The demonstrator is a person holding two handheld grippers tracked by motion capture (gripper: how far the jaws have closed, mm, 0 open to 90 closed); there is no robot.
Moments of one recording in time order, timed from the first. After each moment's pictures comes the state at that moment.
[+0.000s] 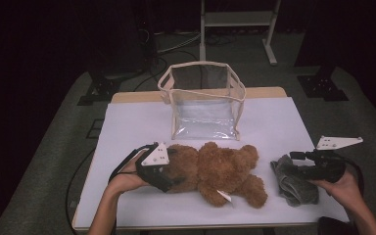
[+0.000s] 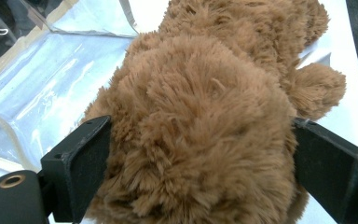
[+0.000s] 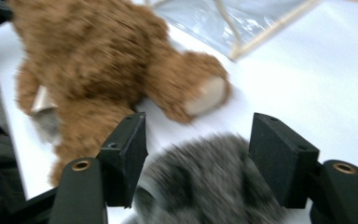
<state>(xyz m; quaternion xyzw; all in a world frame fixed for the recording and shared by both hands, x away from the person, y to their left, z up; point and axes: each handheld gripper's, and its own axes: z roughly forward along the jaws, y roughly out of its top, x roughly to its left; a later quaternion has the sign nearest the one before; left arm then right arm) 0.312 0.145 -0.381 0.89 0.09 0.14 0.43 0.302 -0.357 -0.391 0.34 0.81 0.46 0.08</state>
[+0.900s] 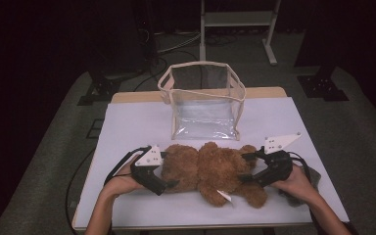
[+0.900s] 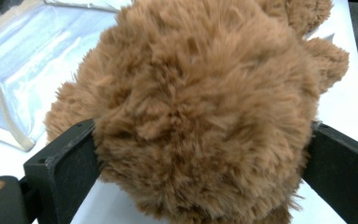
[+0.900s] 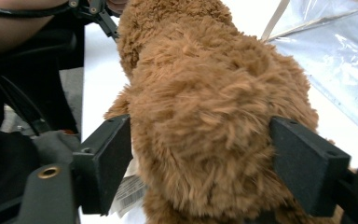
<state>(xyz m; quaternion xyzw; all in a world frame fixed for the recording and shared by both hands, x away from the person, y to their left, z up) 0.317 0.161 -0.403 0.89 0.12 0.11 0.43 0.318 -0.232 -0.389 0.18 0.85 0.50 0.01</state>
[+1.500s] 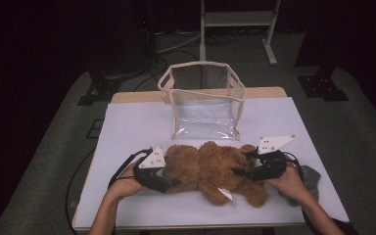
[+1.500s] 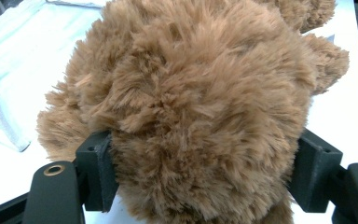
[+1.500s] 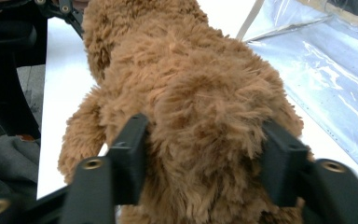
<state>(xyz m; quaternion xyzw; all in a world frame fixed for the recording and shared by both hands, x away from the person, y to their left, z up) 0.308 0.152 -0.400 0.89 0.13 0.12 0.43 0.319 -0.222 -0.392 0.19 0.85 0.49 0.06</state>
